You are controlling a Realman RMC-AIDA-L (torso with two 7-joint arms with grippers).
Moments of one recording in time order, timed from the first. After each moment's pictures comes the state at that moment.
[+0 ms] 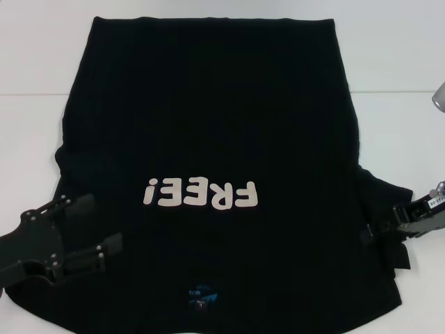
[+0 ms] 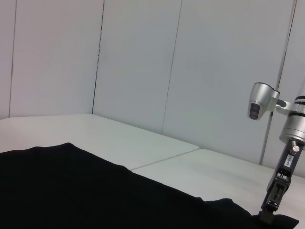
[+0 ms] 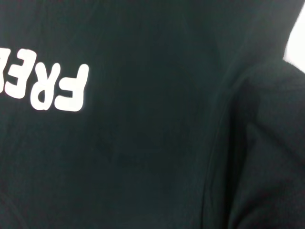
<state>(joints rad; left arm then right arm) -0.30 -2.14 0.34 0.77 2.03 1.77 -1.15 0.84 1.95 -0.80 -0.60 -2.68 -1.45 2.58</state>
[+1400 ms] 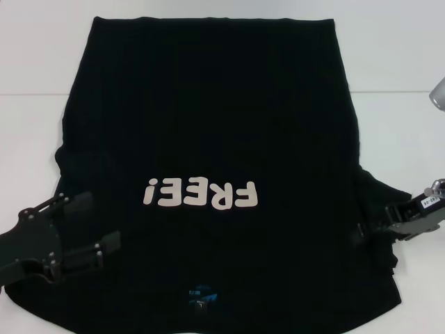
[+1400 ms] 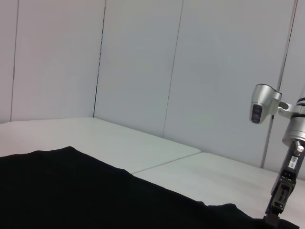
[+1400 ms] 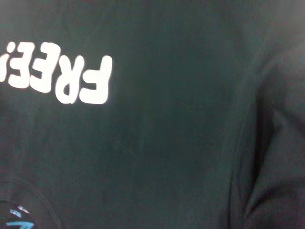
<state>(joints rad) -0.29 -2.14 0.34 0.78 2.02 1.78 -1.15 0.84 1.95 -0.78 -0.60 -2.65 -1.49 2.59</state>
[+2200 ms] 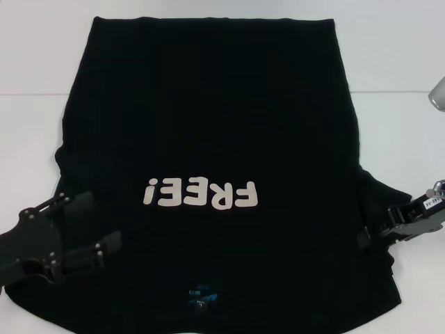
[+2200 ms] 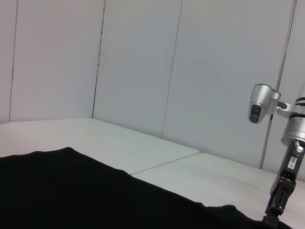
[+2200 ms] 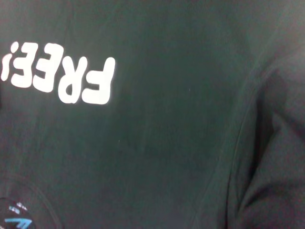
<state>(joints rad) -0.29 -2.14 0.34 0.77 2.02 1.78 -1.15 0.84 1.94 -0.82 -0.60 -2.64 -1.50 2.59</state>
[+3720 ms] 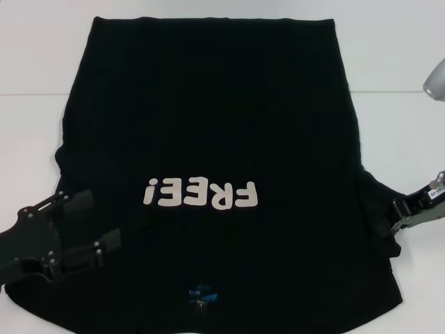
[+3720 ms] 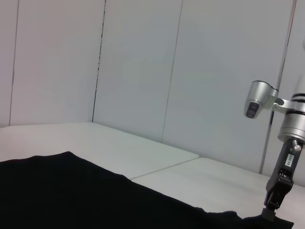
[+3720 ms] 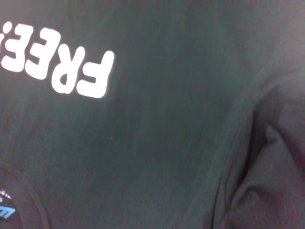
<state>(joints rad) -0.29 -2.14 0.34 0.78 2.01 1.79 -1.15 0.86 1.95 -0.84 -0.69 -2.70 -1.54 2.58</state>
